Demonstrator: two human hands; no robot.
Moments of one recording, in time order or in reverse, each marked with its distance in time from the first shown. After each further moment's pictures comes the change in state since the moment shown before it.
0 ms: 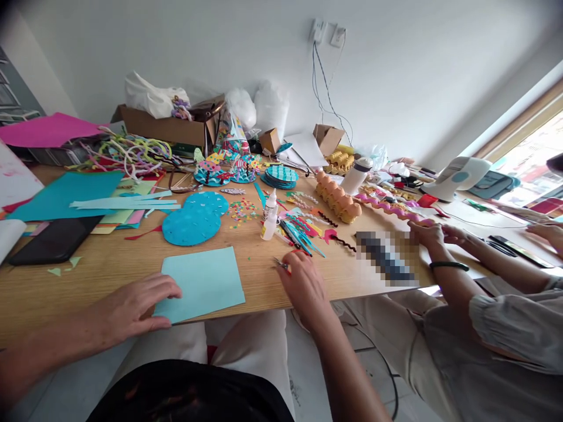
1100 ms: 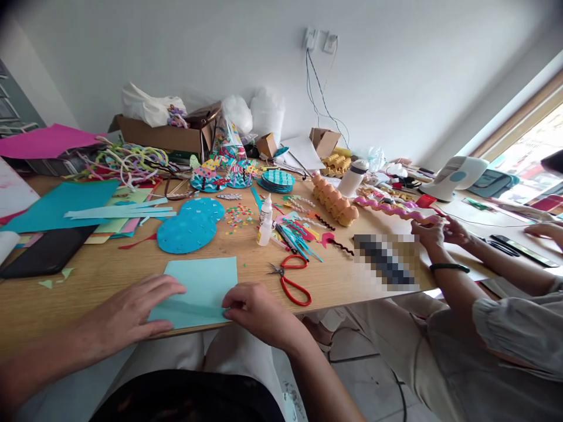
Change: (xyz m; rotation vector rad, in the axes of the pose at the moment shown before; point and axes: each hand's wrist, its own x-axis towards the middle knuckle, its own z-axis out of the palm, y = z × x) left_hand 0.012 0.015 -0.006 0.011 0.103 -0.060; right_hand -0.011 -0.041 0.004 0.611 -0.457 -0.383
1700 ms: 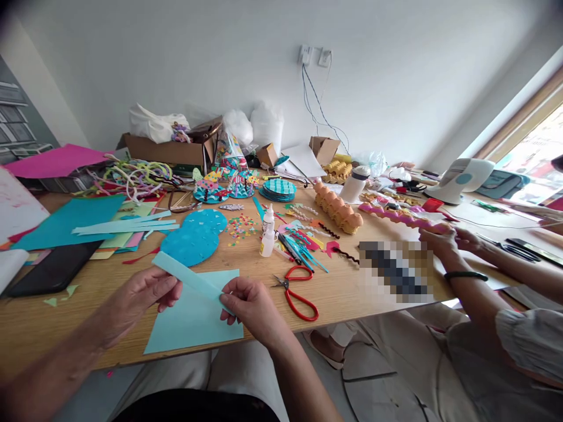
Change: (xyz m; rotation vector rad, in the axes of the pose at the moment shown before) left_hand 0.030 0.010 -0.014 -0.938 0.228 -0.288; right_hand 0.030 0.004 0.016 0.800 0.156 0.112
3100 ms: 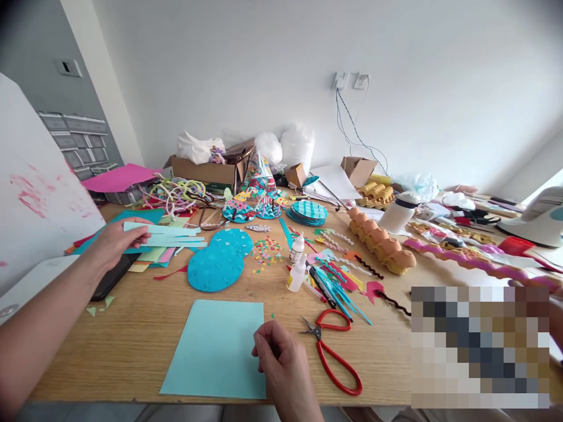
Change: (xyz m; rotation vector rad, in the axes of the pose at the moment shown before) left_hand 0.065 -0.004 -0.165 0.282 0.711 0.014; right_hand 0.002 0.024 -0.005 -0.360 0.247 -0.074
